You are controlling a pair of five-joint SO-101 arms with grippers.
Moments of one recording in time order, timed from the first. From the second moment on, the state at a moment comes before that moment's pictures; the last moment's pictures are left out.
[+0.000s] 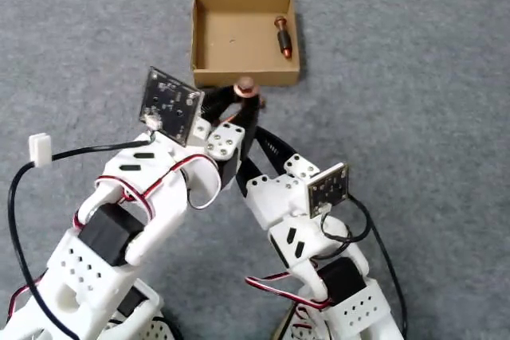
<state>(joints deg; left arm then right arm) 33.1 -58.4 38.2 38.5 -4.1 -32.0 -103.6 96.9 16.7 -14.0</state>
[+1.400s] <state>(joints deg) 21.9 -58.6 36.0 51.1 -6.7 -30.2 -103.6 96.9 19.4 -11.6</state>
